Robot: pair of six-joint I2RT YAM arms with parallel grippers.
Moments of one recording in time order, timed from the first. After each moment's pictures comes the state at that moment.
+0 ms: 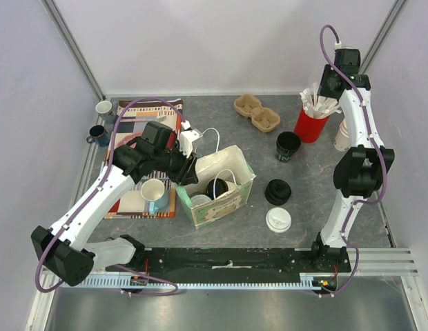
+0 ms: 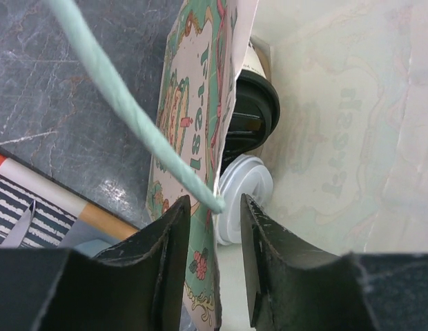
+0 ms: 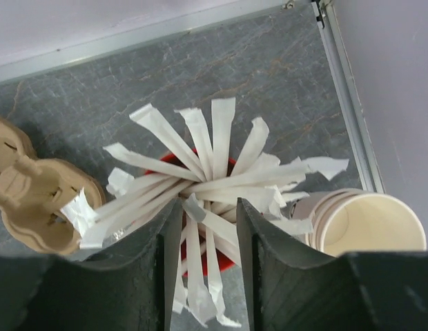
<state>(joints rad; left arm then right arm) -0.53 1.19 1.19 -0.87 0.45 0.13 -0.08 2.00 2.07 -0.74 0.16 0.12</state>
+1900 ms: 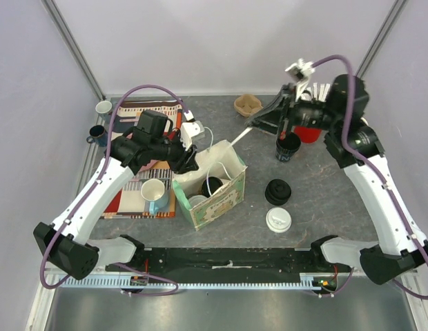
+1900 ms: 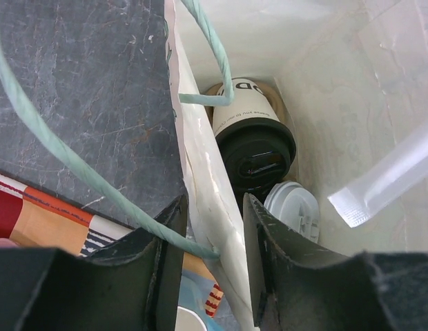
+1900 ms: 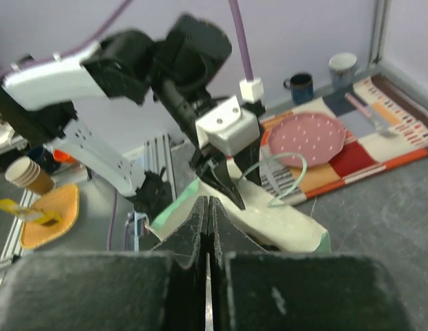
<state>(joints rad) -0.48 1.25 1.30 -0.84 0.53 0.41 0.33 1.21 1.57 -0.26 -0.98 0.35</state>
